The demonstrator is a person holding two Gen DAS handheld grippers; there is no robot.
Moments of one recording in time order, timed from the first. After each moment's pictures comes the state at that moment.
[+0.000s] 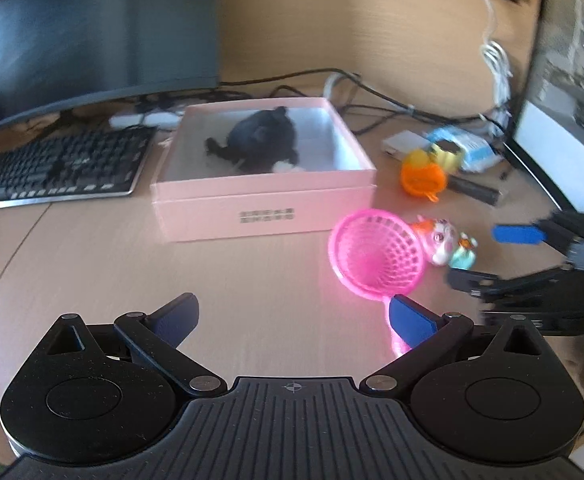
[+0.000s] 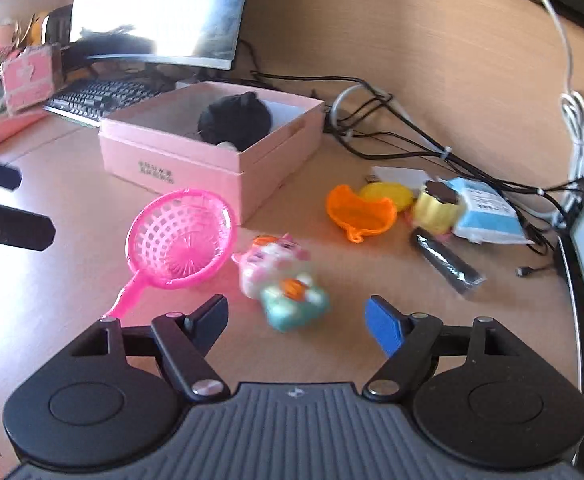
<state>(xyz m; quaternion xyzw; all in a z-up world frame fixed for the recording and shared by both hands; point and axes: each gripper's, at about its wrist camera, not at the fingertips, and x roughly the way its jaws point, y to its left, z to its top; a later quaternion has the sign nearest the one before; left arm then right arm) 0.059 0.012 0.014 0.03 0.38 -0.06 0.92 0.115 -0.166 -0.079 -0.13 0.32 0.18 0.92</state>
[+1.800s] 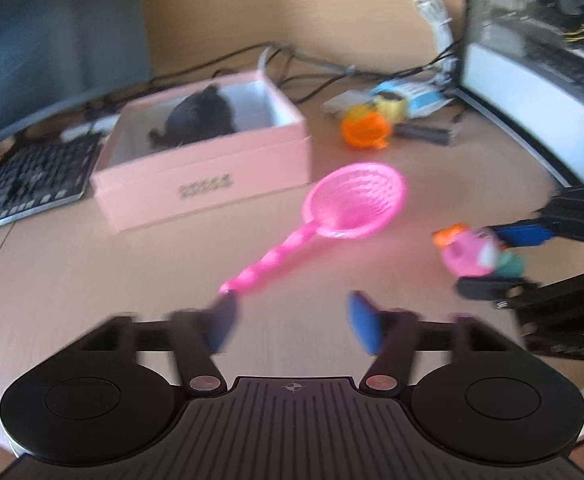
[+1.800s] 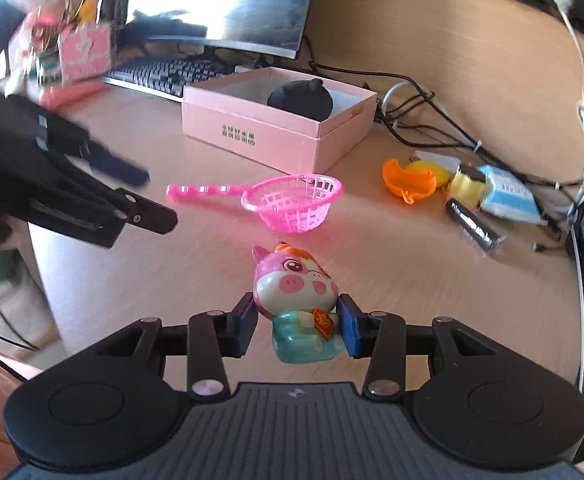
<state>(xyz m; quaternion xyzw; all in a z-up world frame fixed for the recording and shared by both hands) 0.036 -0.011 -0.013 0.09 0.37 -0.12 0.91 0.035 -0.167 -0.073 -0.16 0.33 0.24 0.90</state>
